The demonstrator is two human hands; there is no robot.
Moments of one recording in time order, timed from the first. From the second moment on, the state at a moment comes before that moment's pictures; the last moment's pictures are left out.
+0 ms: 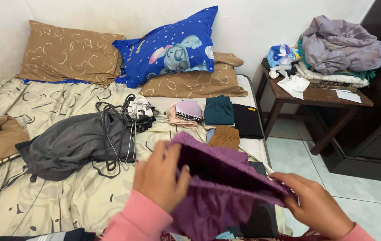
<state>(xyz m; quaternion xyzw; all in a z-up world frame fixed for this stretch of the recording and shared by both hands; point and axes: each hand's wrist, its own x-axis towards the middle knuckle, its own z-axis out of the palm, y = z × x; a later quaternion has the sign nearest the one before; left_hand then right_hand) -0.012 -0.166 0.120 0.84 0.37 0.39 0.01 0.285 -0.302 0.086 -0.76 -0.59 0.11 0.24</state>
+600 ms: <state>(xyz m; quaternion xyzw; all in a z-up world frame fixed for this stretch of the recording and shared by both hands) -0.009 -0.143 0.193 0.88 0.24 0.40 0.06 0.330 -0.284 0.148 -0.52 -0.71 0.38 0.28</state>
